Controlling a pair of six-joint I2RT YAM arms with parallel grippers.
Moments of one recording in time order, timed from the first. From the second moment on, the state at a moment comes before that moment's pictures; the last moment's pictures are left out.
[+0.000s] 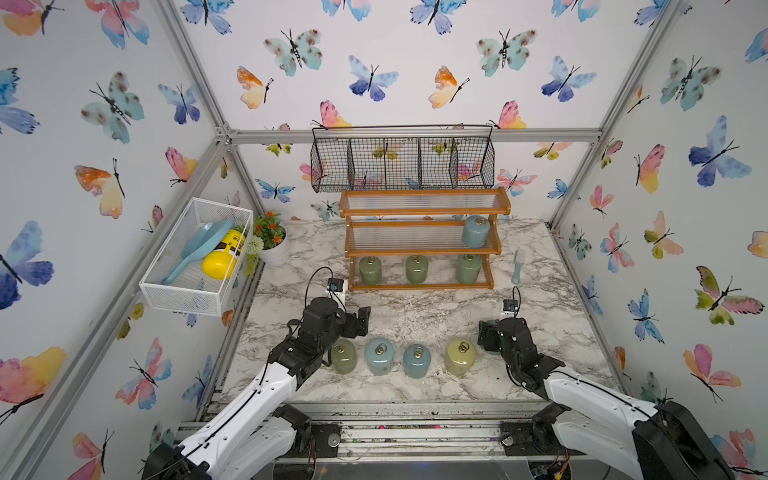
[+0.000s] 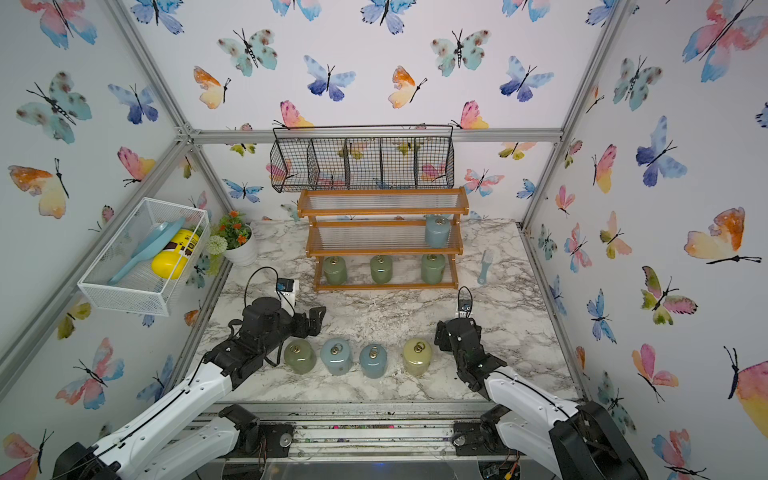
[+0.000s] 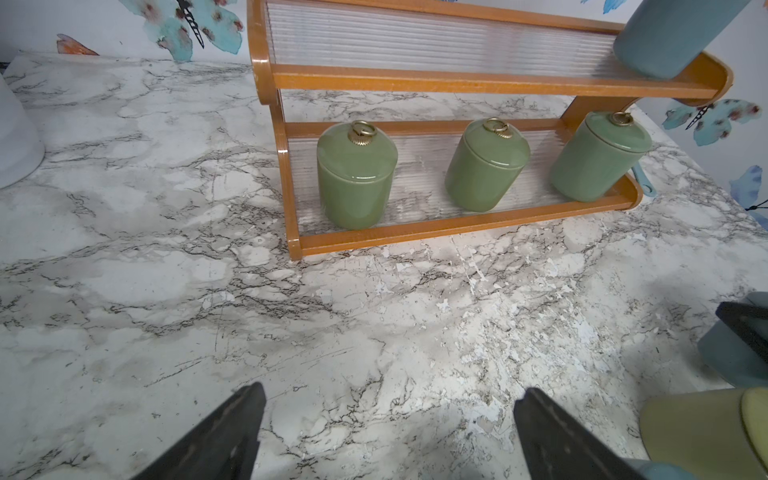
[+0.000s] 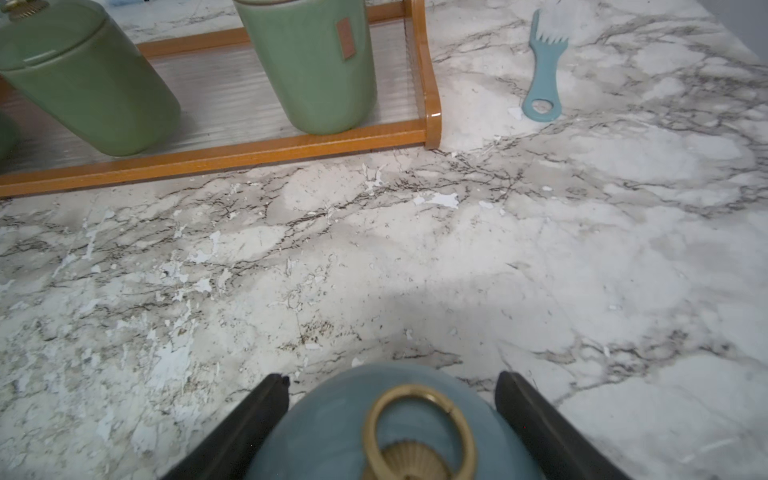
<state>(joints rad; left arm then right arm) -0.50 0.89 0.55 -0.18 -0.09 -0.26 0.54 1.04 0.26 0.12 0.40 0.41</state>
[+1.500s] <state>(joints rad) -0.50 0.89 0.51 -0.17 -0.08 -0.26 0.61 1.08 0.32 0.00 0.47 0.50</state>
